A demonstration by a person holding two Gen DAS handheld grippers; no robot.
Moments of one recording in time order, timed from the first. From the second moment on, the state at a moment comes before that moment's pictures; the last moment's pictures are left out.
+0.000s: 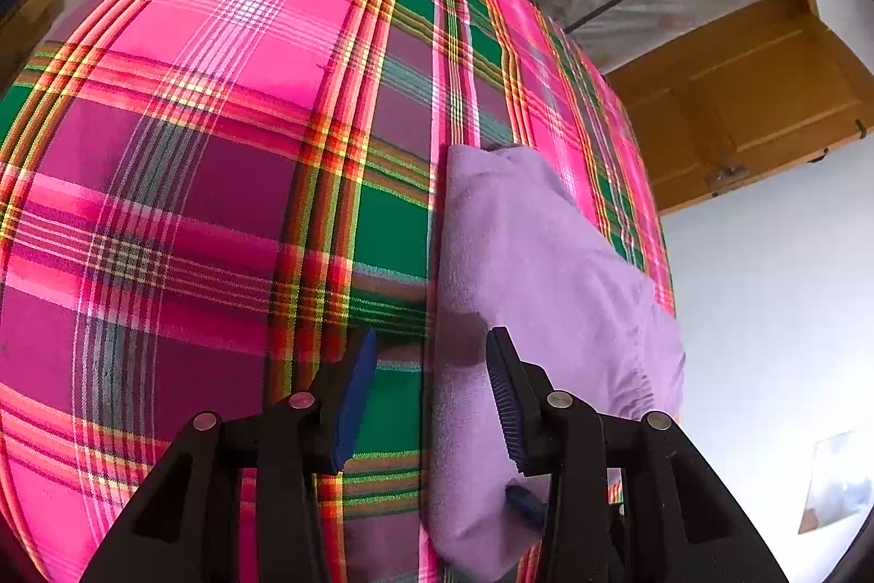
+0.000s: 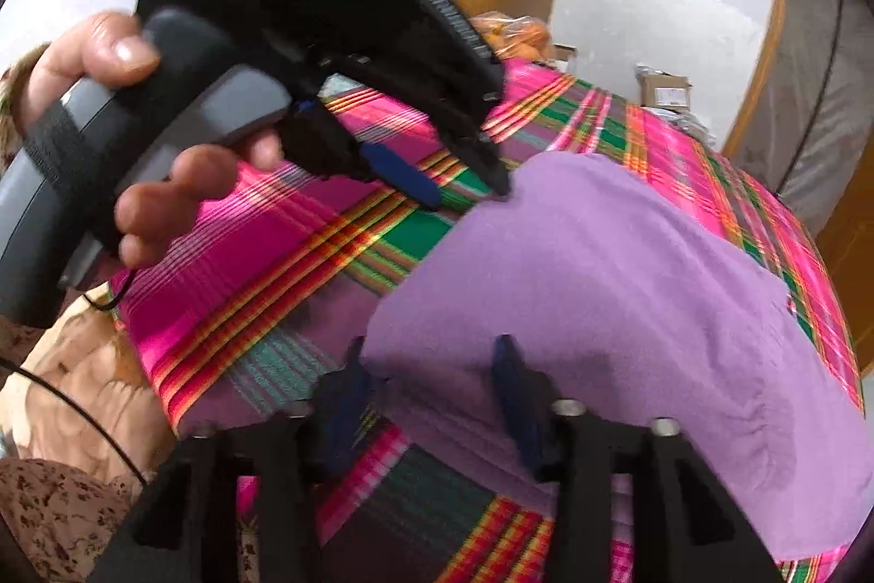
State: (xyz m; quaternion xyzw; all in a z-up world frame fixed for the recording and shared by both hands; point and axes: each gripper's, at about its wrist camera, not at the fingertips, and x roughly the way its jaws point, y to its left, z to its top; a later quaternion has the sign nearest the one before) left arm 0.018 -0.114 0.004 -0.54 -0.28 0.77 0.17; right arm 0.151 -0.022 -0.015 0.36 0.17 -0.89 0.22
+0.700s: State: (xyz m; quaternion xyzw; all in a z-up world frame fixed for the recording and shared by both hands) left arm -0.003 -0.092 -0.006 -0.56 -0.34 0.73 0.22; right arm 0.182 -0.003 0.019 0.31 0.12 -0.91 0.23
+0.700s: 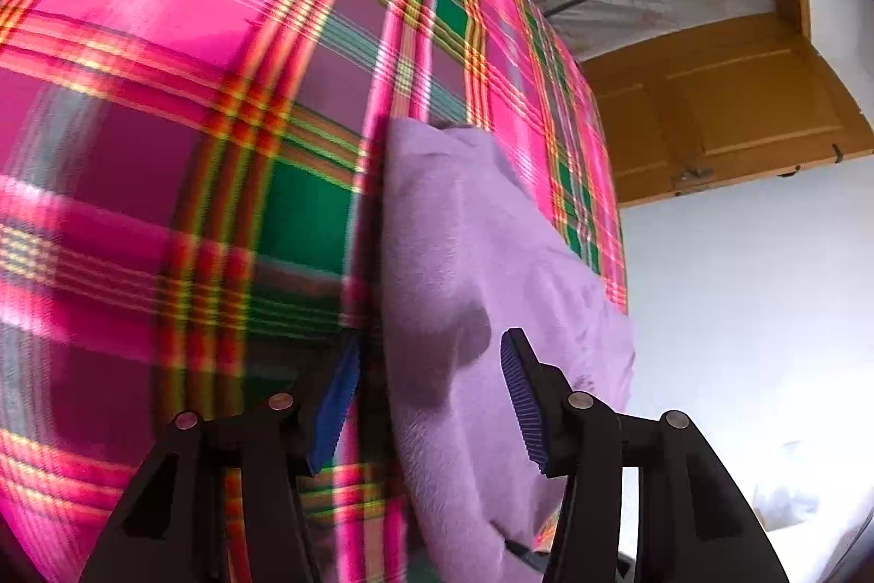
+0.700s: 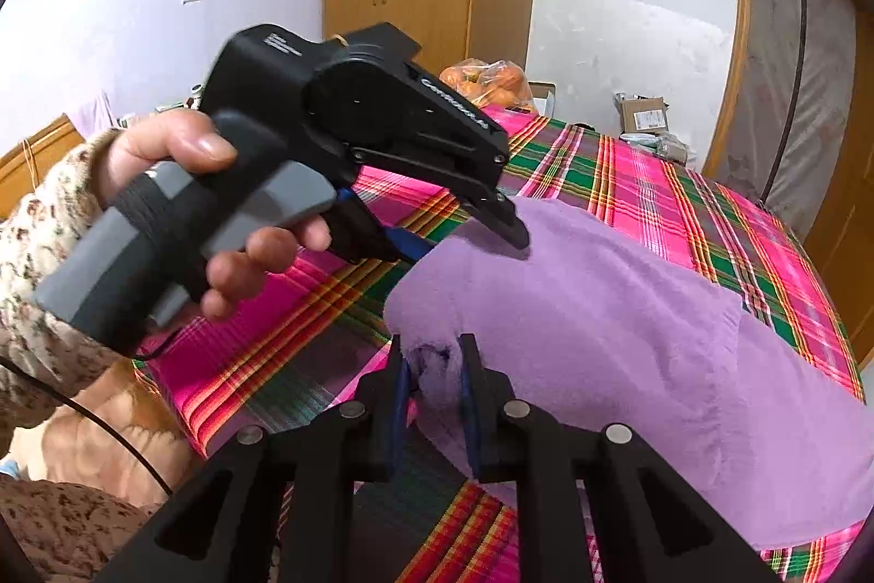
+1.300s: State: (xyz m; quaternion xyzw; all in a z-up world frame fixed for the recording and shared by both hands) left arm -0.022 -0.083 -0.014 -0.53 -0.34 0.73 0.26; right arm 0.172 -0.008 0.017 0.32 0.12 -0.91 0.24
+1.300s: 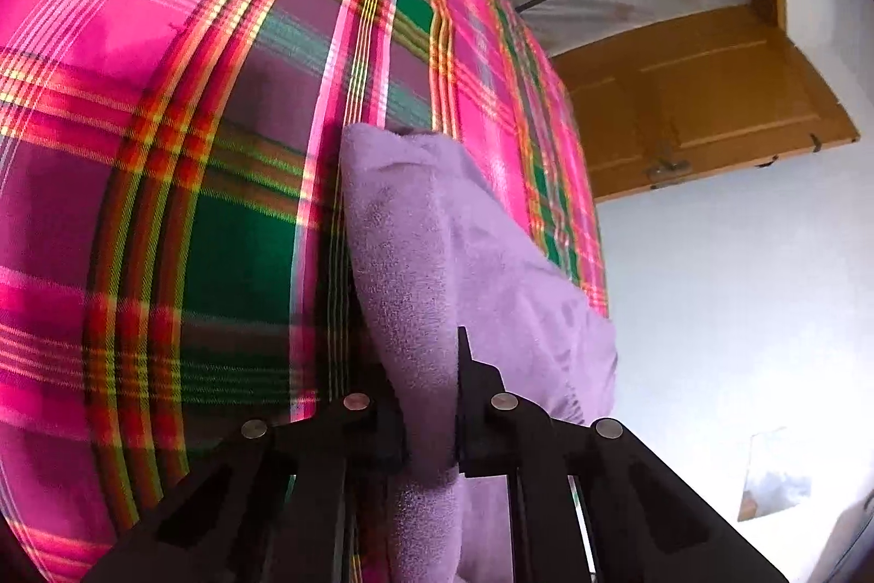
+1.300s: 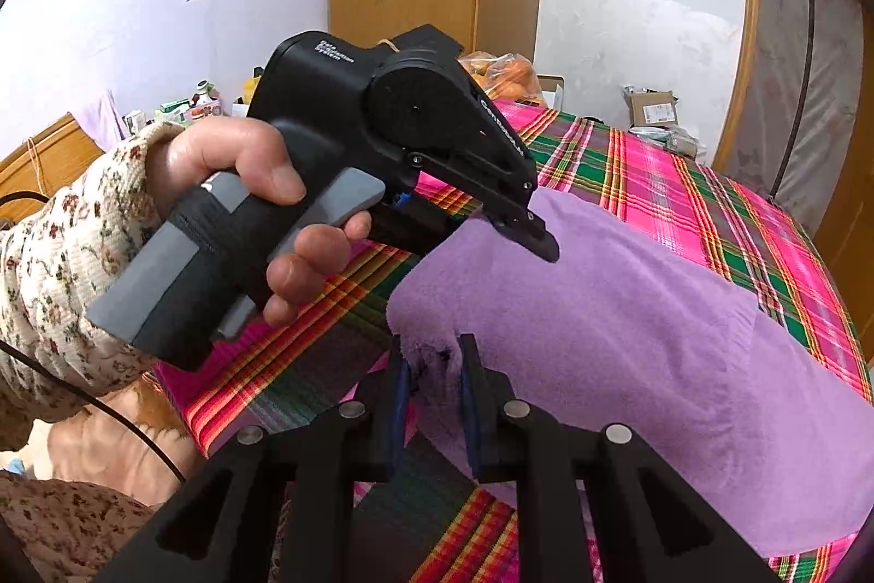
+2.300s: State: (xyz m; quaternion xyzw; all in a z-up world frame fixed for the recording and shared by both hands) left arm -0.009 -0.138 -0.003 -0.50 -0.33 0.76 0.25; right arm 0.152 -0.050 0.013 0.34 0.12 -0.88 0.30
